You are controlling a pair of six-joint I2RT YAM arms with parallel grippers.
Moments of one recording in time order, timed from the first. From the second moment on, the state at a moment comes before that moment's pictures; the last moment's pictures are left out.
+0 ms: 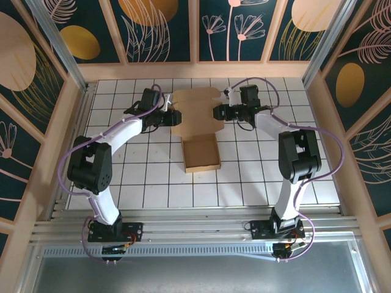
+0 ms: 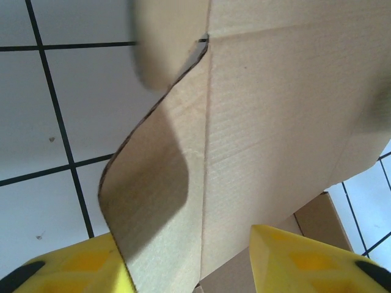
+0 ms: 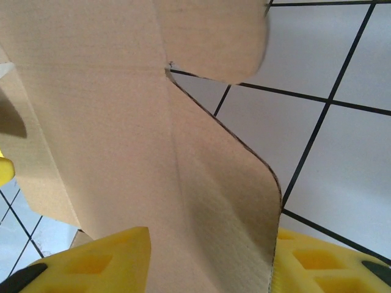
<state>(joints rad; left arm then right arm) -0.36 1.81 1.33 -0.33 0.33 -0.34 0.29 1.88 1.33 -0.16 -0.56 0.15</state>
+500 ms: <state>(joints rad) -0.37 1.82 1.35 -0.34 0.33 -0.30 0.34 1.88 1.32 -0.13 -0.48 0.21</state>
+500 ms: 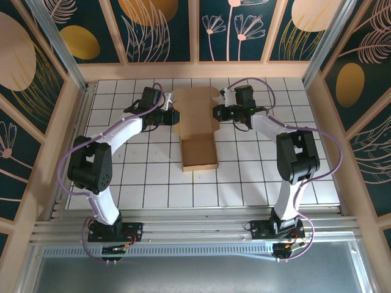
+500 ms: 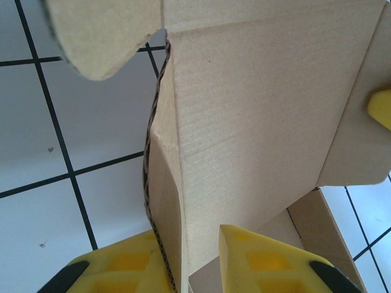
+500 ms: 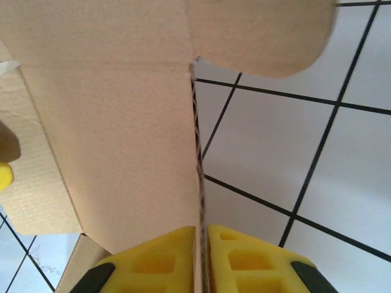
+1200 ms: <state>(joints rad) -0.43 1.71 1.14 -0.09 0.19 -0.29 0.53 1.72 1.12 0.04 0.03 0.18</state>
